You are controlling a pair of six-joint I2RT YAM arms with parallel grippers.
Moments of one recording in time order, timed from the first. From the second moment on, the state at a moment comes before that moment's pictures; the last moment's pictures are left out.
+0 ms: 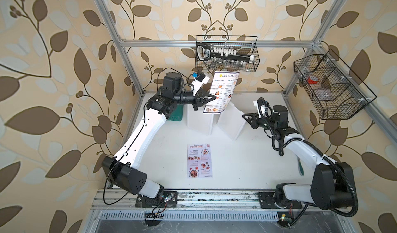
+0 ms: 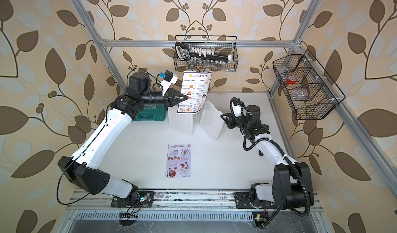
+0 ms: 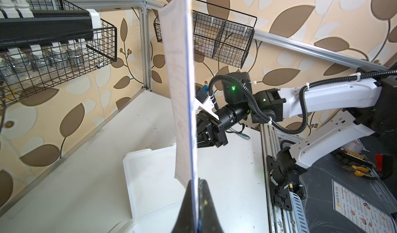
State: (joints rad) left arm -0.36 1.48 1.65 -0.50 0.93 0.11; right arm 0.08 1.32 0.82 0.06 -0.65 0.14
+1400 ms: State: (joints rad) left arm -0.36 1.50 1.66 -0.50 0.98 0.12; right arm -0.05 1.10 0.88 -0.28 -0.83 -0.13
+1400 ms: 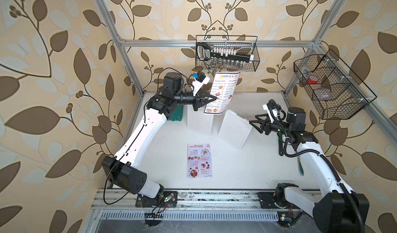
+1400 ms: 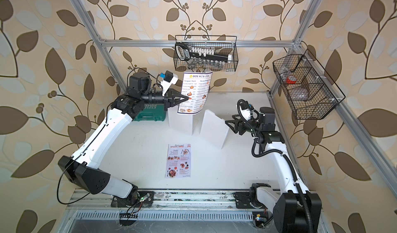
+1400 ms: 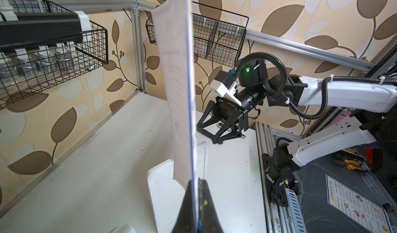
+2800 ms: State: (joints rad) left arm -0.44 2.00 2.20 -0.73 1.14 0.21; right arm 0.02 1.64 1.36 0.08 -1.25 0.19
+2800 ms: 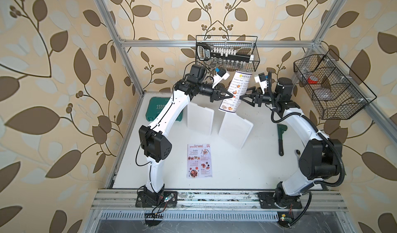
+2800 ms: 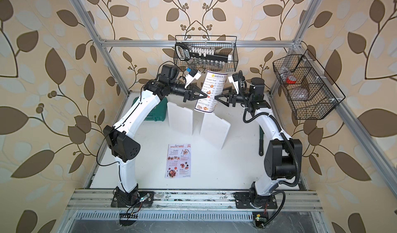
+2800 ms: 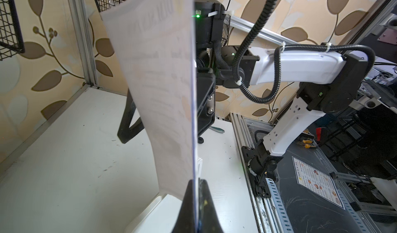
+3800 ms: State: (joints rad) left arm -0.44 2.13 2.31 -0.72 1.01 0.21; right arm 0.05 1.41 1.13 -0.01 -0.94 0.21
